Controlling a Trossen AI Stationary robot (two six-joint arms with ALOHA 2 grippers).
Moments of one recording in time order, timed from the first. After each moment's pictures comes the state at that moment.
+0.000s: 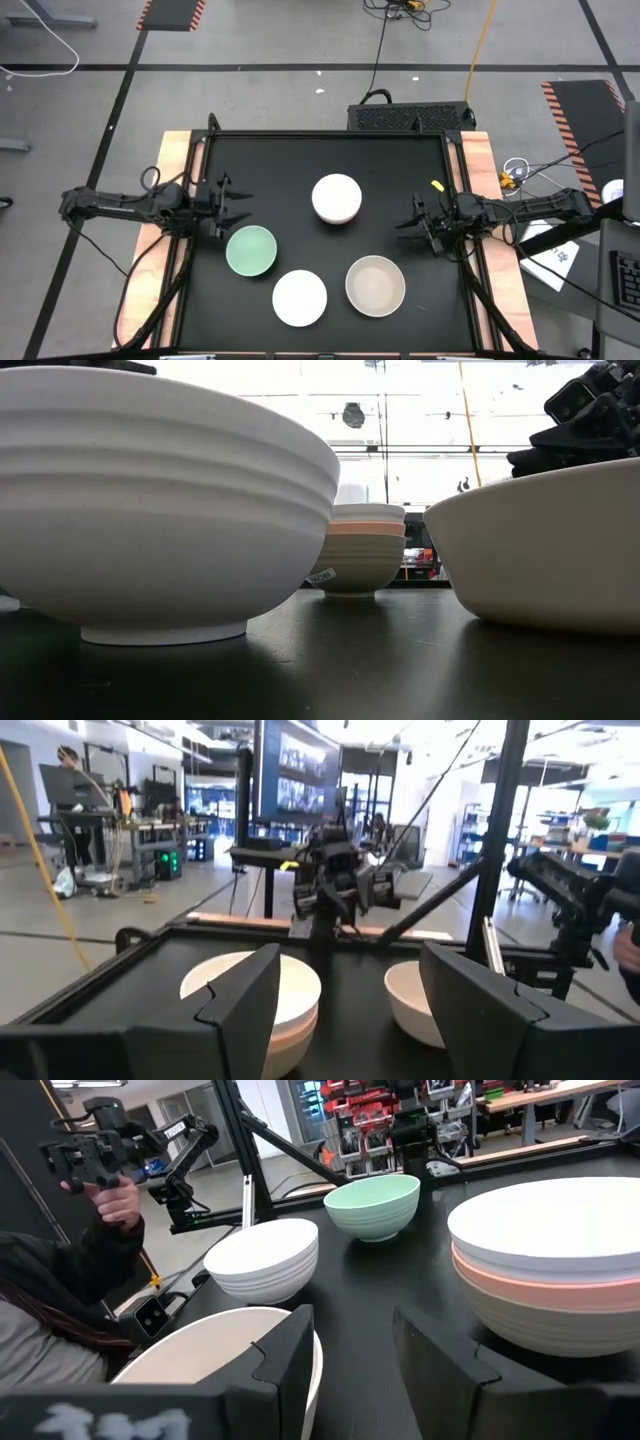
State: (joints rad) left arm -0.05 0.32 0.15 0.29 -0.05 -0.07; right arm 0.08 0.28 0.01 0.17 -0.16 0.24
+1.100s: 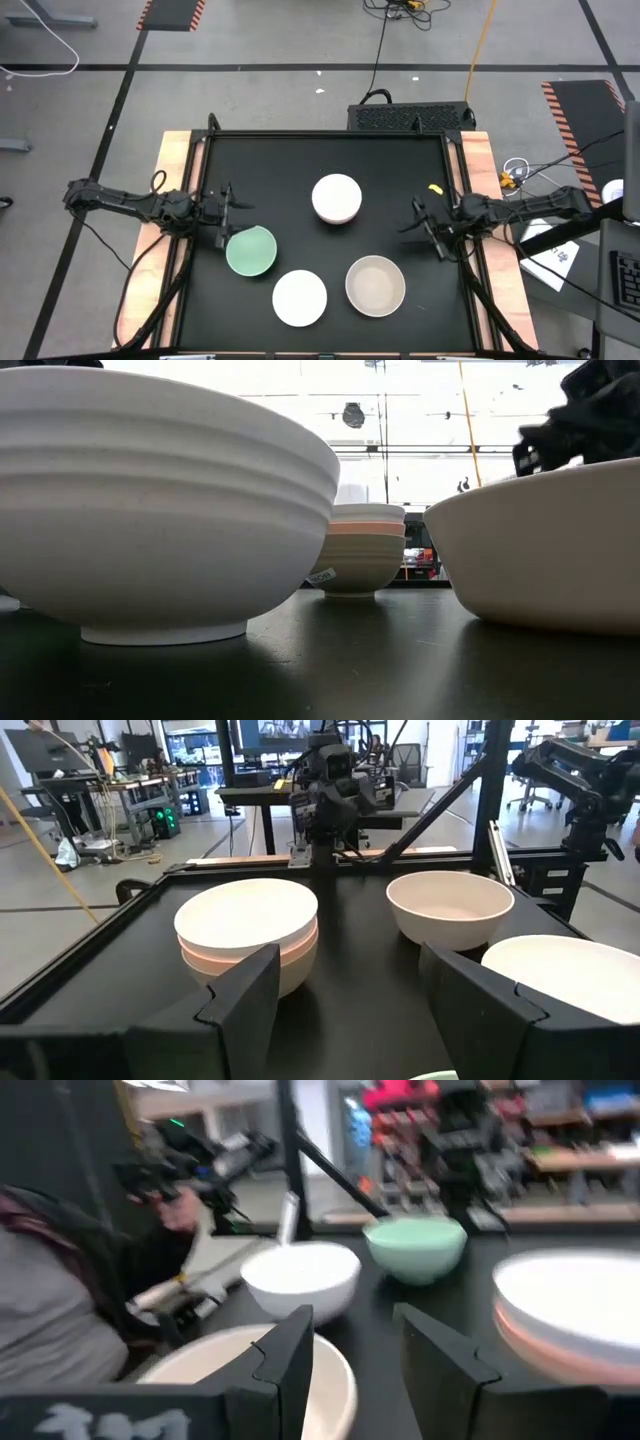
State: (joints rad) left arm -0.18 0.32 0.13 0.12 -0.15 0.04; right arm 0.12 0.28 0.01 0.27 -0.24 0.11
